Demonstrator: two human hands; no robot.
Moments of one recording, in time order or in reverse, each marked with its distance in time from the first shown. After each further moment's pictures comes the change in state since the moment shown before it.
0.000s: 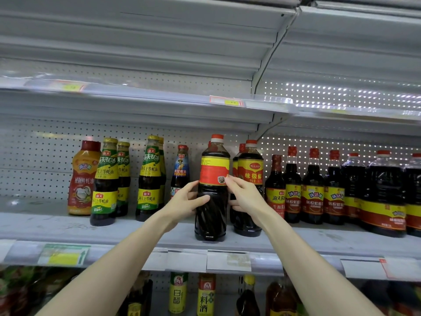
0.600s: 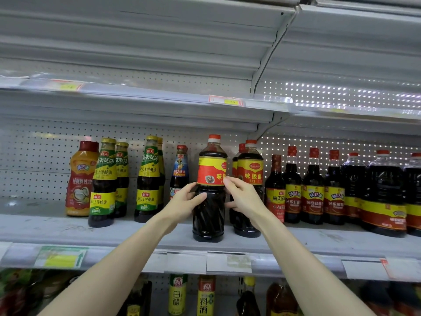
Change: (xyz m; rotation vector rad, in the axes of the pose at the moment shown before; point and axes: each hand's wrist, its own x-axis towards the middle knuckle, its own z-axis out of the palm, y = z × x) left_hand 0.002 -0.002 0.002 -0.007 0.042 0.020; right_hand -0.001 0.002 0.003 0.008 0.002 -0.020
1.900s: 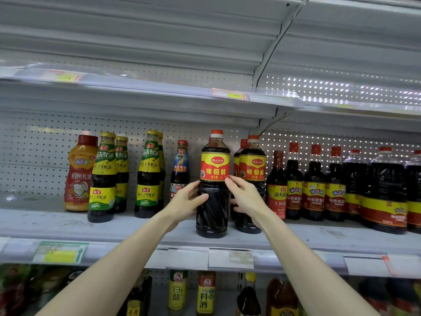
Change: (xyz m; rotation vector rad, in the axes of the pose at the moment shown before) left_hand -0.004 -0.002 0.001 0.034 -0.019 -0.045; right_hand 0.005 0.011 0.004 -0.050 0.025 0.022
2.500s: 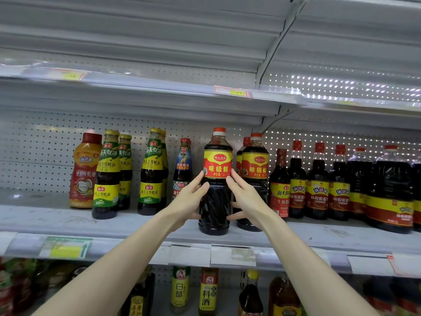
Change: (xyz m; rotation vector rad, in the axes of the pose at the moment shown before) left_hand -0.010 0.012 0.006 -0.154 -0.007 -0.088; right_hand -0.011 -0.003 0.005 0.130 -0.112 0.116
